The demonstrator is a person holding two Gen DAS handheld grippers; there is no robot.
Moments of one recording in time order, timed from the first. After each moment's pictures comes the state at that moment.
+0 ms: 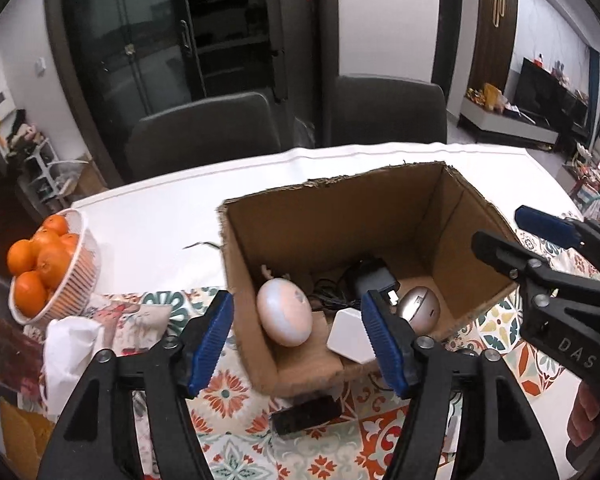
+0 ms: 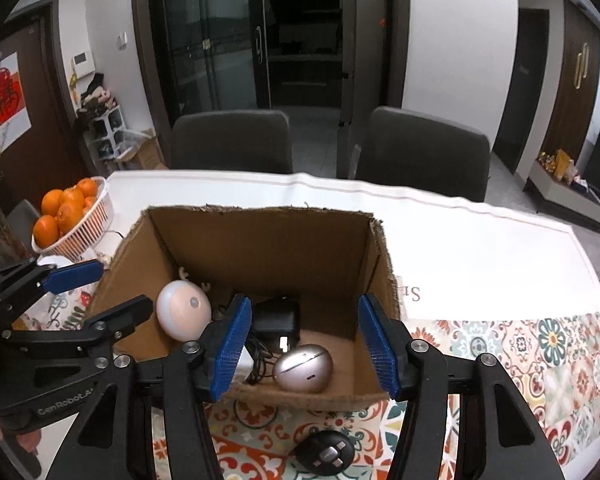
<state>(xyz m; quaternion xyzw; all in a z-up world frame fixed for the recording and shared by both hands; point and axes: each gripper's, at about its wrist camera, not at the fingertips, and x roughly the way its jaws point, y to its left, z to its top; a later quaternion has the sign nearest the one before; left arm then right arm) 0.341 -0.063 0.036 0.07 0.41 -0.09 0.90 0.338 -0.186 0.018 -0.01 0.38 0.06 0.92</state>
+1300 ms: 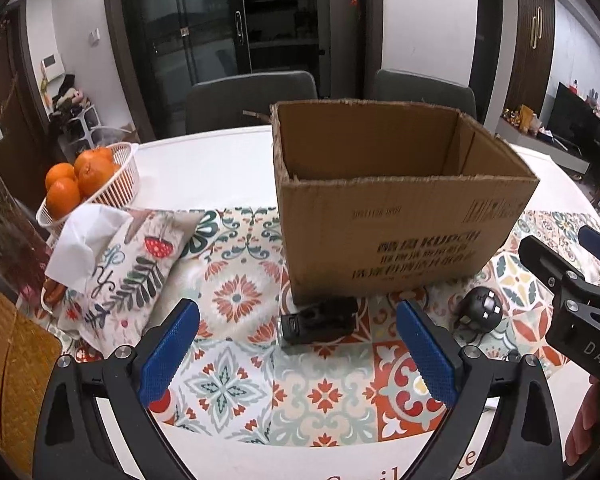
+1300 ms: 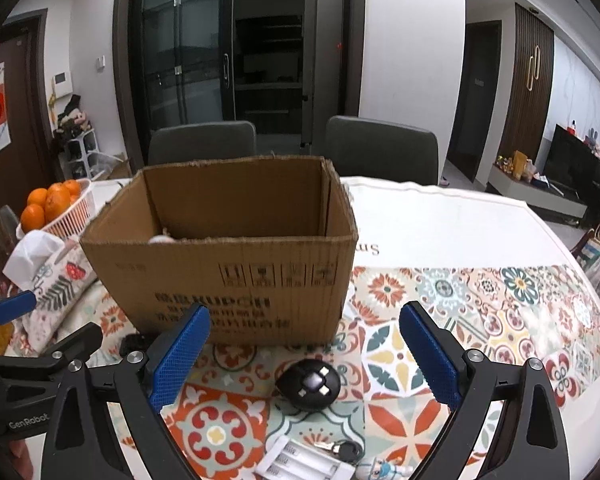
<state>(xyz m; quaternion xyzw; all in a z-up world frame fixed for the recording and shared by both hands) 0.251 -0.039 -0.023 0.04 0.41 -0.02 0.91 0.242 -0.195 -0.022 -0.01 0.33 -0.01 0.94</state>
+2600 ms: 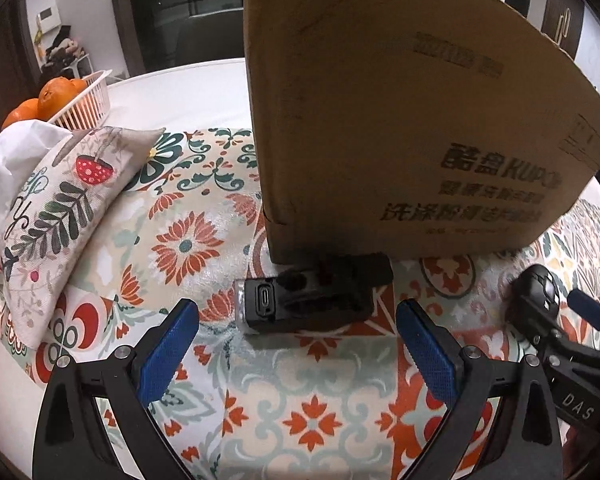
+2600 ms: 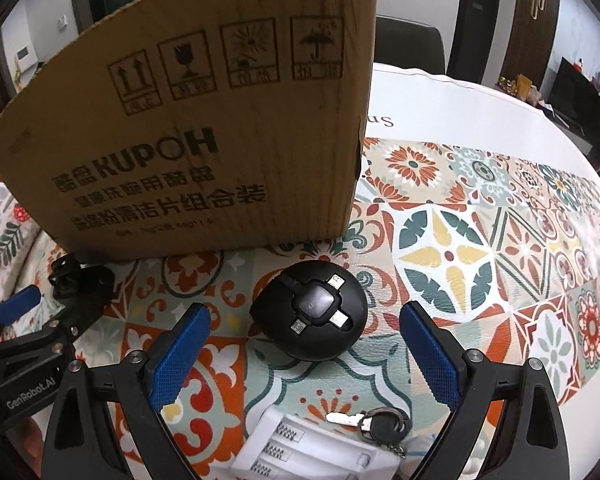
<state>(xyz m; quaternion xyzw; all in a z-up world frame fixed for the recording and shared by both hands) 0.302 -0.040 -0.122 0.00 0.47 -0.01 0.88 0.272 -0.207 -0.125 0.04 0.47 -0.03 0.88</state>
